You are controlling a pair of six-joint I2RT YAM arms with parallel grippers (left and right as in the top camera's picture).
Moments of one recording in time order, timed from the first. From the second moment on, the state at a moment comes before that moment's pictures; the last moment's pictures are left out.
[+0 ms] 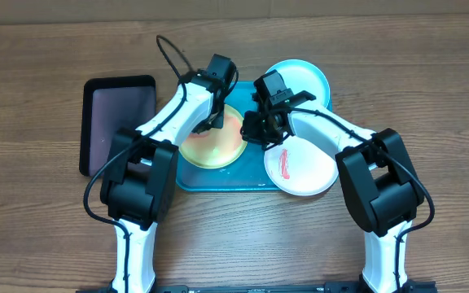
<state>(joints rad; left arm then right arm) -0.38 2.19 1.65 -0.91 -0.32 -0.36 0.47 2.12 1.45 -0.57 -0.37 0.59</state>
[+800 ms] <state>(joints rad) -0.37 2.19 1.64 -0.88 0.23 -0.20 0.47 2.12 1.45 -0.56 -0.36 0.57</state>
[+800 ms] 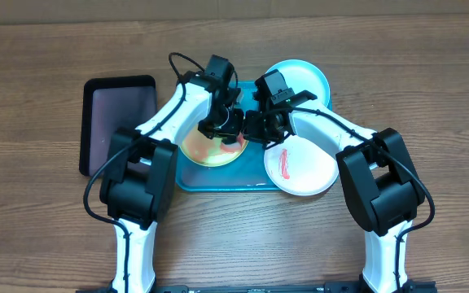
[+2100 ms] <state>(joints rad) -0.29 2.21 2.07 -1.28 -0.04 -0.36 0.52 2.07 1.53 -0.91 -0.14 0.53</state>
